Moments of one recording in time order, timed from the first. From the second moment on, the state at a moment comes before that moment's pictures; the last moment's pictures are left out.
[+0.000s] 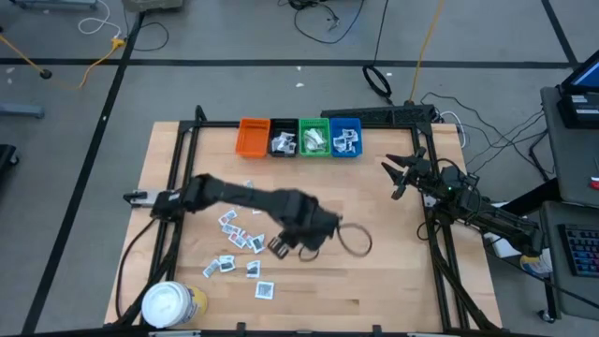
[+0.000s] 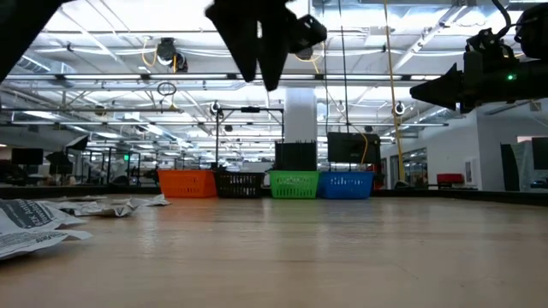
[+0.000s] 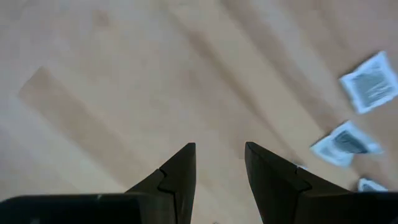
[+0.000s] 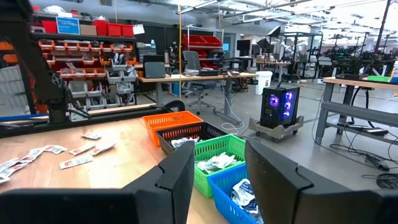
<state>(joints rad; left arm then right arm) -0.19 2.25 2.26 -1.51 0.07 0.53 -0.46 0.01 0.01 0.08 0.08 -0.01</state>
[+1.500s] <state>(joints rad) -0.59 2.24 1.73 -1.11 0.13 0.07 -0.46 0.01 0.01 0.08 0.08 -0.01</state>
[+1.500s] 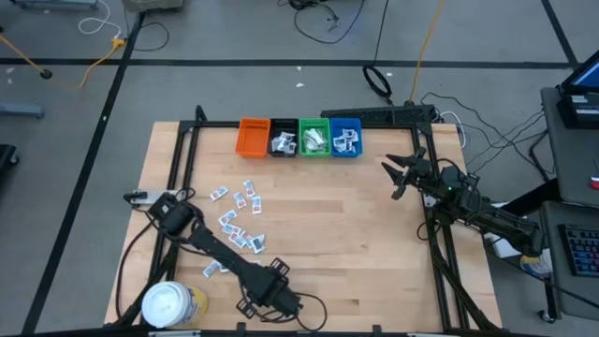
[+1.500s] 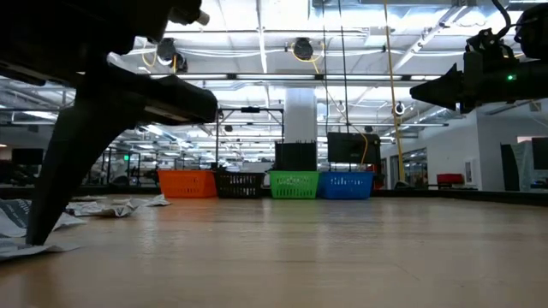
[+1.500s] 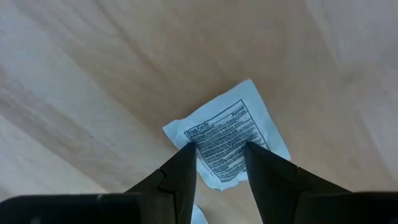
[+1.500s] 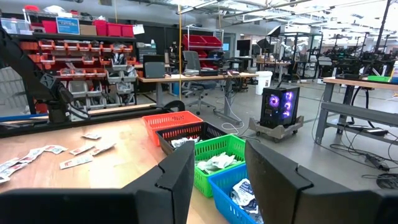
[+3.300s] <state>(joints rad) 0.15 1.91 1.71 -1.33 0.23 -0.08 -0.46 0.01 0.01 0.08 0.08 -0.01</state>
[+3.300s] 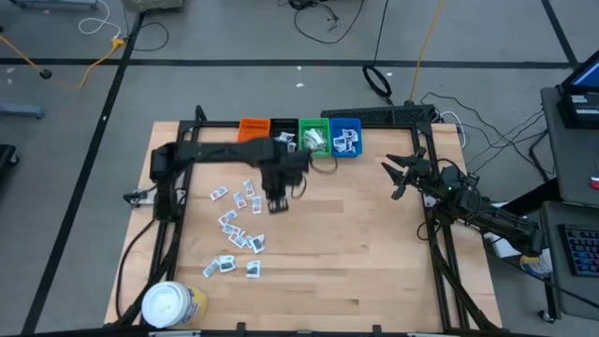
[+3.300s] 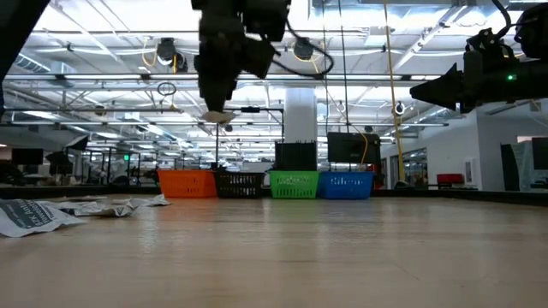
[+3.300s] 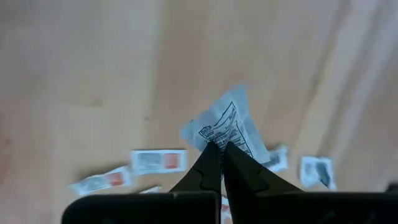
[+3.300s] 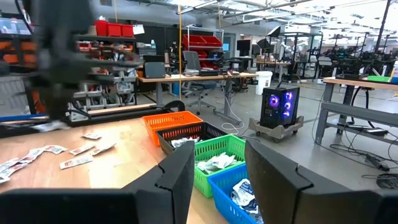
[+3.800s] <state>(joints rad) 0.52 1.91 1.71 -1.32 0.20 -0.14 -0.46 0.01 0.01 0.08 0.08 -0.01</state>
